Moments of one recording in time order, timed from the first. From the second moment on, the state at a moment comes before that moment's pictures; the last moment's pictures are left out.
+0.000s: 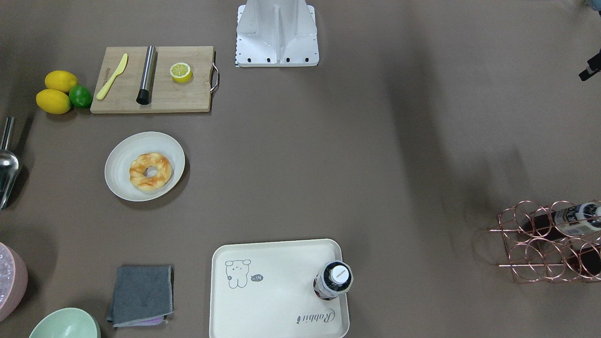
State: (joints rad) left arm -1.50 -1.23 -1.90 -1.62 -2.44 -0.20; right arm 1.65 -1.71 1.76 -1.64 2.33 -0.19
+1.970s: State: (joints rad) left arm -1.50 -1.22 -1.90 -1.62 -2.44 -0.20; right arm 1.18 -1.63 1.80 -1.18 2.30 0.70
